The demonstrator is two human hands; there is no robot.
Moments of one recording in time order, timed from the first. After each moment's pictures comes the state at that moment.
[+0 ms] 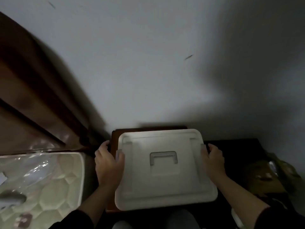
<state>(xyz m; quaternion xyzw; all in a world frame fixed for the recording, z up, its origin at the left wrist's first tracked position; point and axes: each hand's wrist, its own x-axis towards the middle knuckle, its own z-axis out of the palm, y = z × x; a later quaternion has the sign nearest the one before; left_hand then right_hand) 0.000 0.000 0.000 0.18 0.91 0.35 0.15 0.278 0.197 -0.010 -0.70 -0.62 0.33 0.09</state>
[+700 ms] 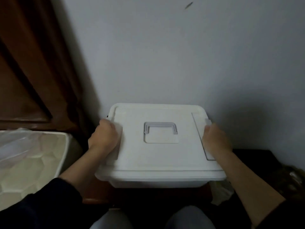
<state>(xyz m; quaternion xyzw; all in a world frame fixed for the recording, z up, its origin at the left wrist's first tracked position) 0.014 -0.002 -0.093 0.23 0.93 0.25 0.14 0.297 0.203 -0.107 -0.65 -0.73 0.17 0.13</state>
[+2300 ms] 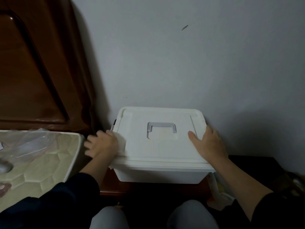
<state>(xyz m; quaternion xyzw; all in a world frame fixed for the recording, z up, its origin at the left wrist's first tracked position) 0.037 -0.039 -0.096 0.09 0.96 0.23 0.12 0.317 0.161 -0.101 -0.58 -0.79 0.14 0.16</state>
